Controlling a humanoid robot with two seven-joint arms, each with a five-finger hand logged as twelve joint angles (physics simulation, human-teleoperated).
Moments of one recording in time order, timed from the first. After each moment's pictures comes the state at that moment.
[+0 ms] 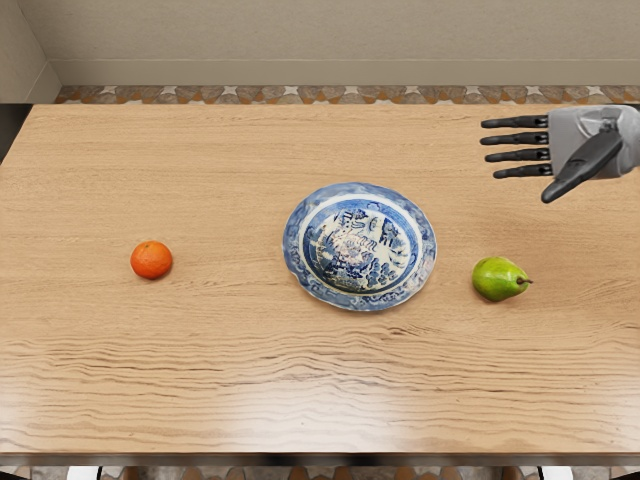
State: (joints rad) left arm -0.04 0.00 -0.20 -0.11 0.08 -0.34 0.00; right arm 1.12 -0.95 0.38 1.13 0.23 0.61 -0.61
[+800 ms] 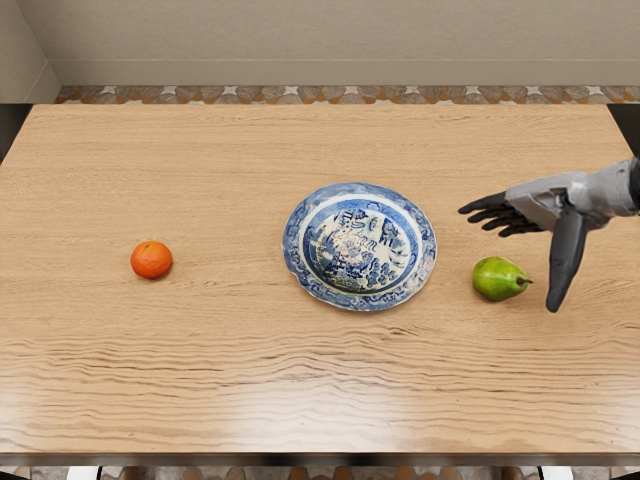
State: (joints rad) left arm -0.05 0.00 -0.20 -0.11 0.08 -0.34 0.00; right arm 1.13 -1.00 0.37 1.53 -0.44 0.59 -0.61
